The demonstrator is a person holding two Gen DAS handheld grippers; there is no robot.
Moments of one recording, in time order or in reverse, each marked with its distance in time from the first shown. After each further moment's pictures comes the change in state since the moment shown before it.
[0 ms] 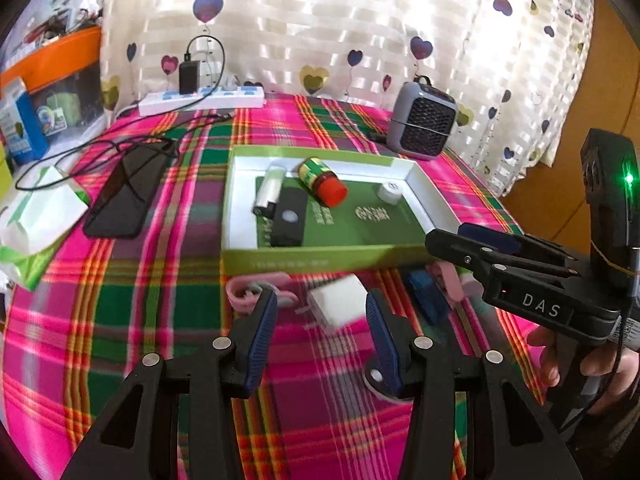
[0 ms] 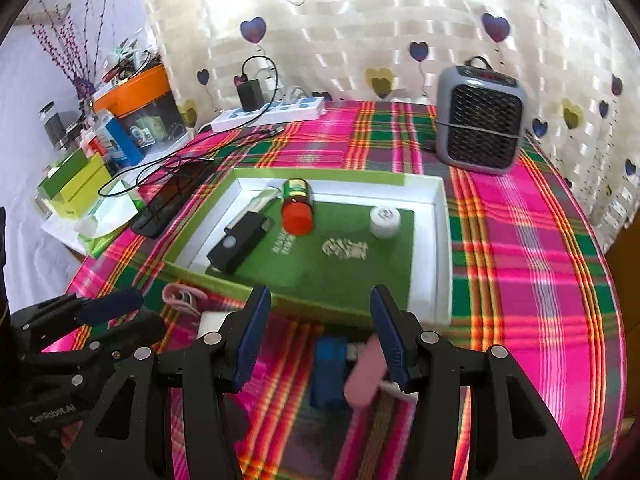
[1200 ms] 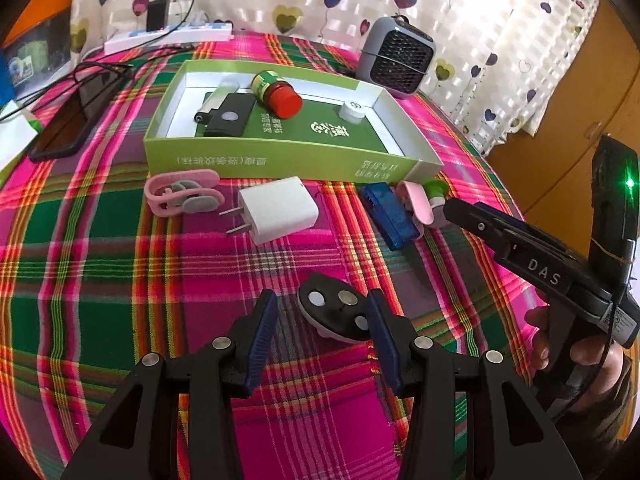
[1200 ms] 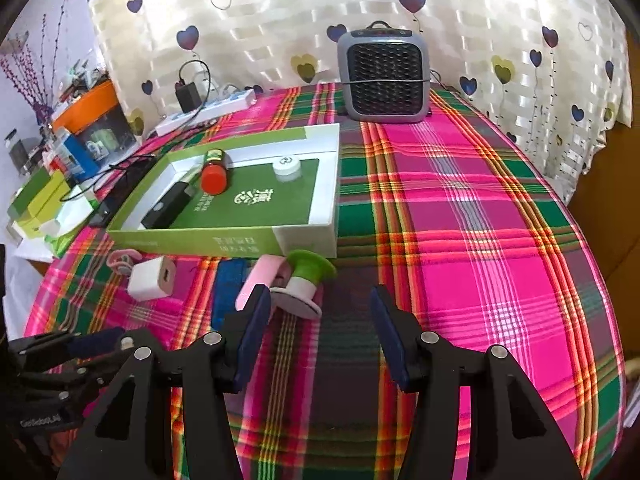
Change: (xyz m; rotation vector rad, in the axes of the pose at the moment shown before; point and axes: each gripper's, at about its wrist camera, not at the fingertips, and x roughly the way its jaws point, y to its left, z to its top) left arm 0.029 -0.024 -0.041 -0.032 0.165 -0.095; right arm -0.016 -0.051 -0.049 0.124 -0.007 -0.132
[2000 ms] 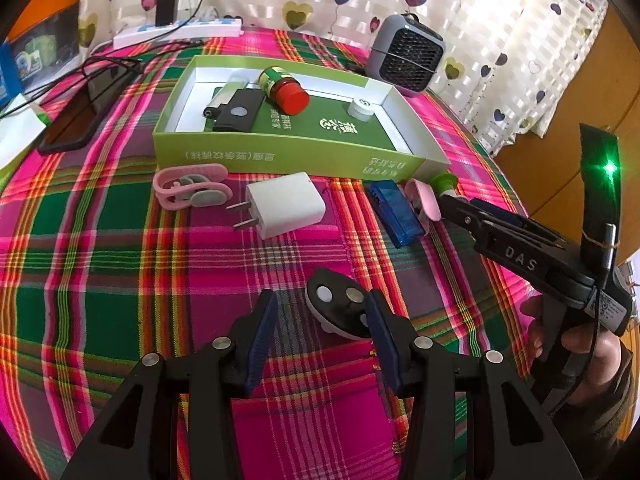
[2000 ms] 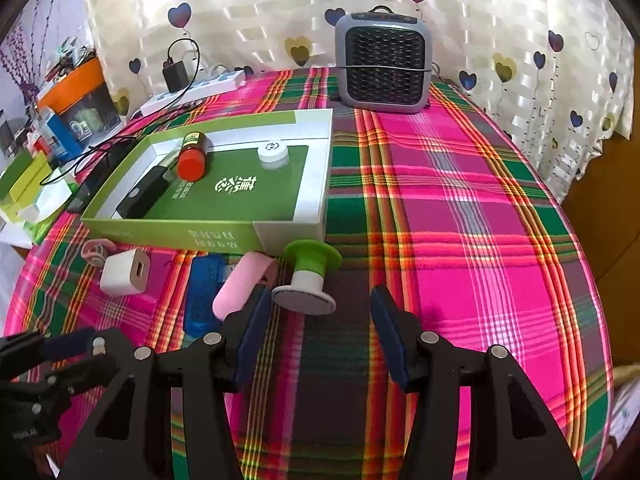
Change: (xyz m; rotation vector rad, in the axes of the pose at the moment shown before) left arm 0.000 0.000 0.000 -0.024 0.016 0.027; right arm 0.017 0.000 0.006 -0.038 0.056 -0.060
